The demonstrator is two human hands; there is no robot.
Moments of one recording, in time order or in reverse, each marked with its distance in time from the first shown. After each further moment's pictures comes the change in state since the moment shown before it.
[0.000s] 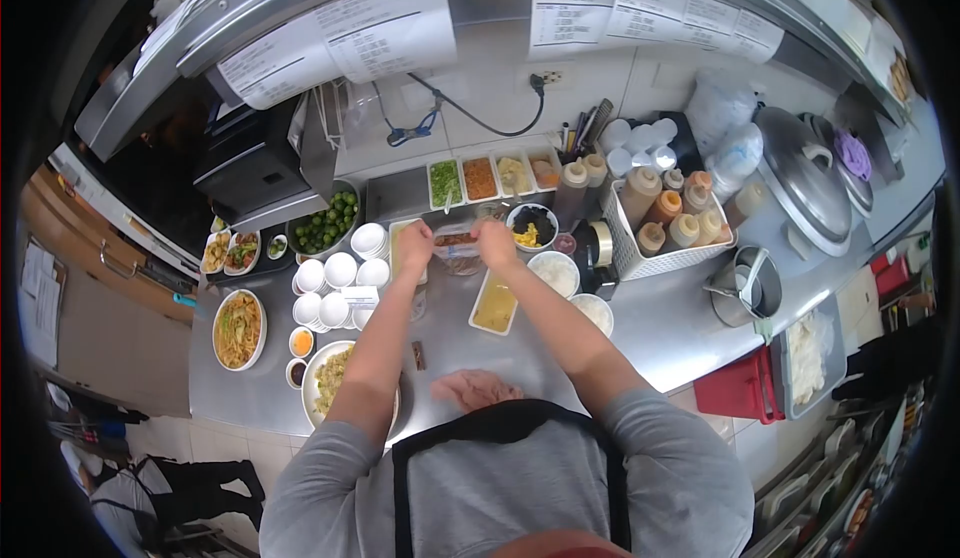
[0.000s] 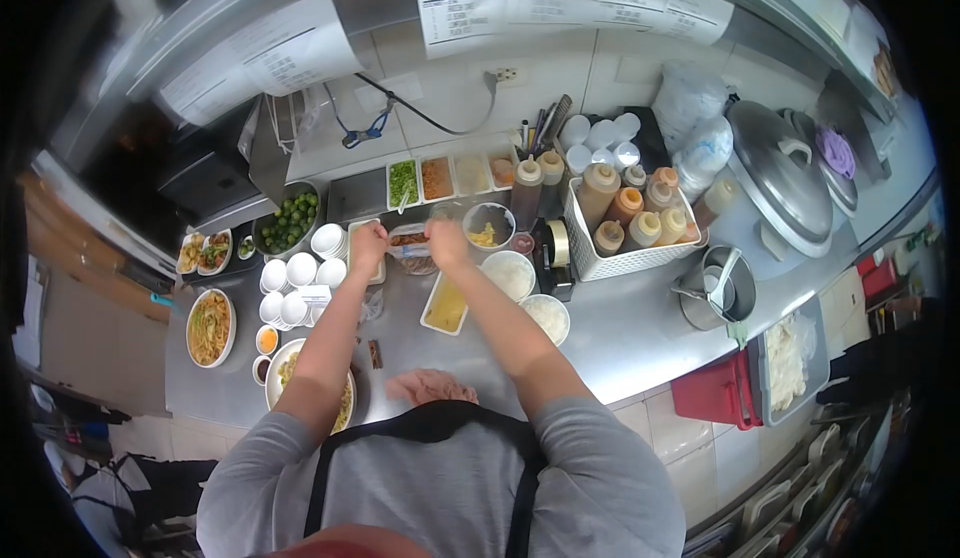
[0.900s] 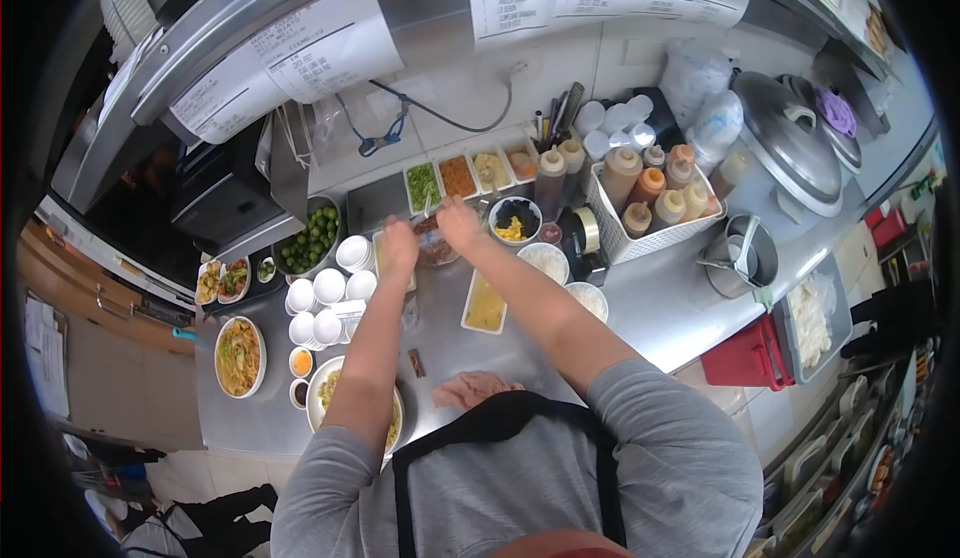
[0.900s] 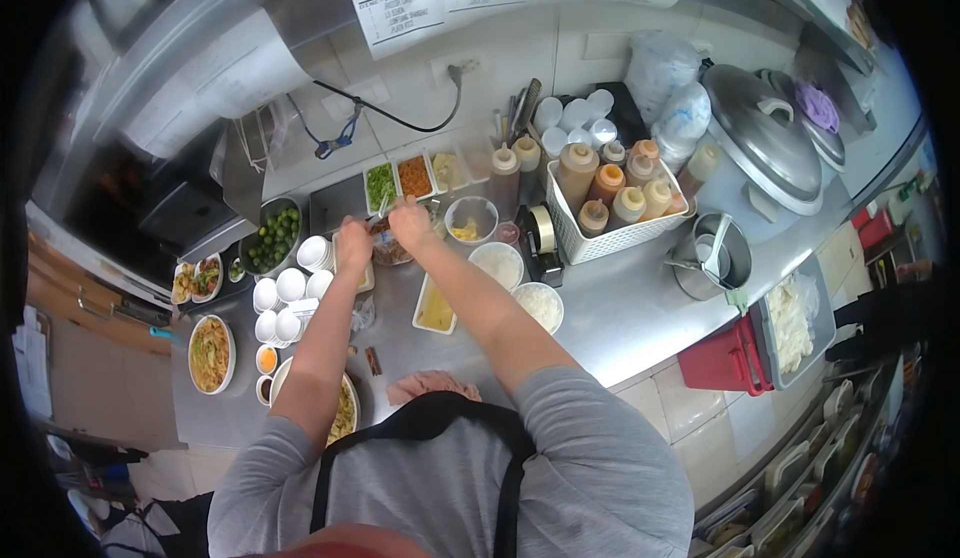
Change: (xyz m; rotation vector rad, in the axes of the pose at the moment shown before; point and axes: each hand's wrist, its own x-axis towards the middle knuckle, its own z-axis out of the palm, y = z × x) left_hand 0.005 0.032 -0.014 0.322 -0.055 0.116; right_hand 0.036 -0.025 0.006 -0.497 0.030 -0.248
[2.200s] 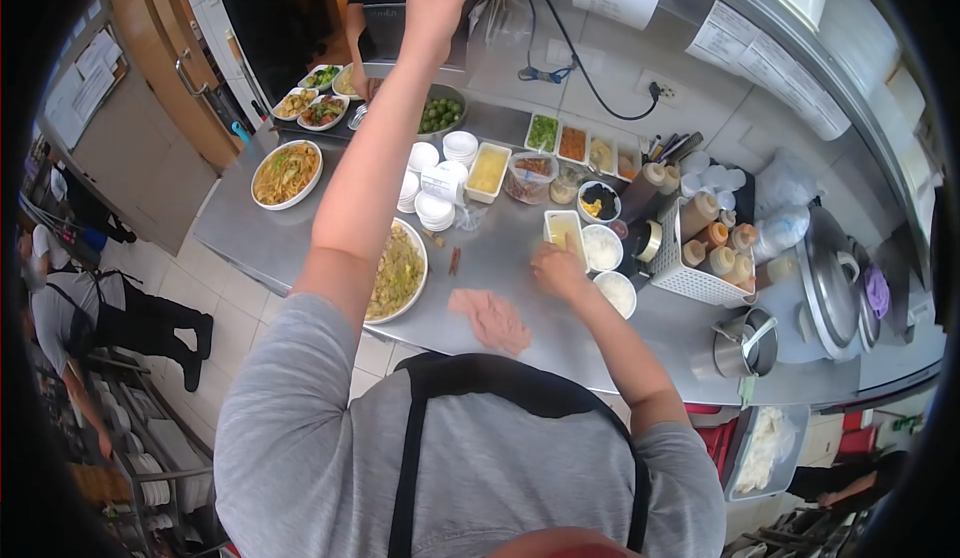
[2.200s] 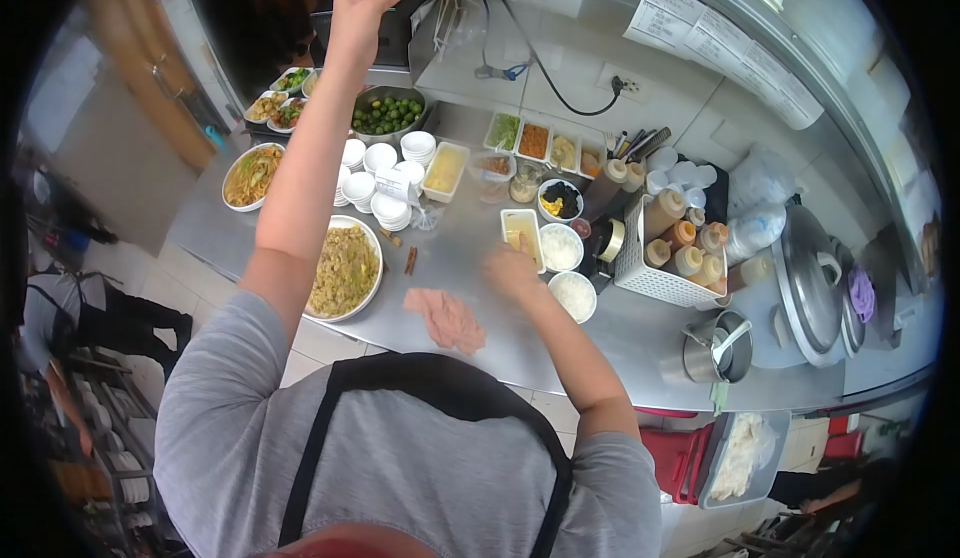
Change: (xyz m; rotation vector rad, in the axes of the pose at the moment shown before) left_hand -0.024 0.042 -0.319 -1.229 0.679 0.500; right_hand -0.170 -0.019 -0.096 0.028 -0.495 -0.483
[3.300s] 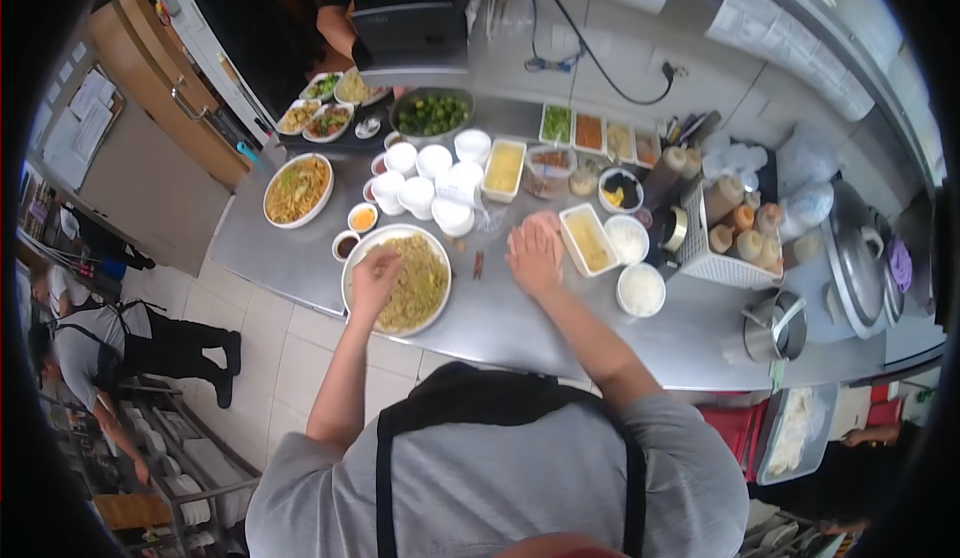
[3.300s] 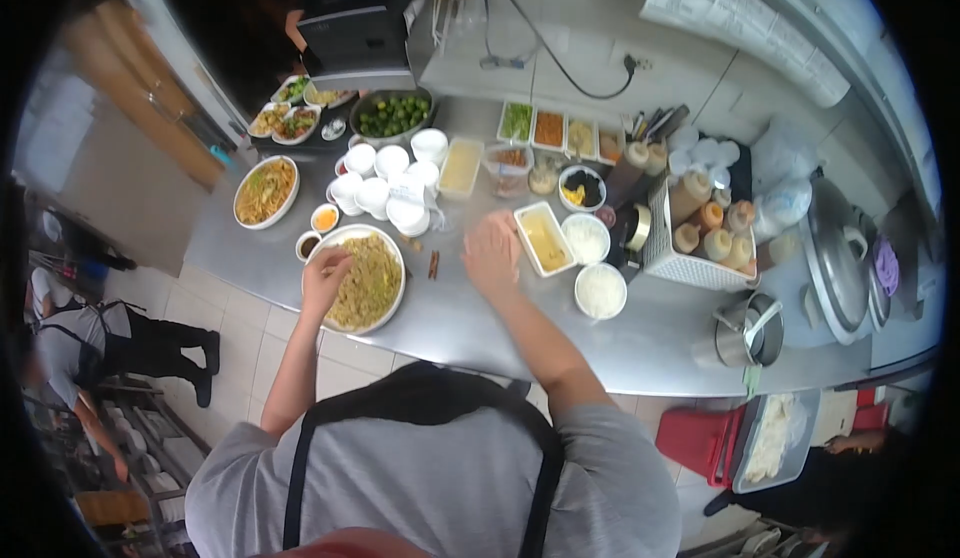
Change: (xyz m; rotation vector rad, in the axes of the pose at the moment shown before) left_hand -0.299 0.038 -0.175 0.849 -0.129 -0.754; right_hand 0.070 -0.054 0.099 0.126 0.539 0.211
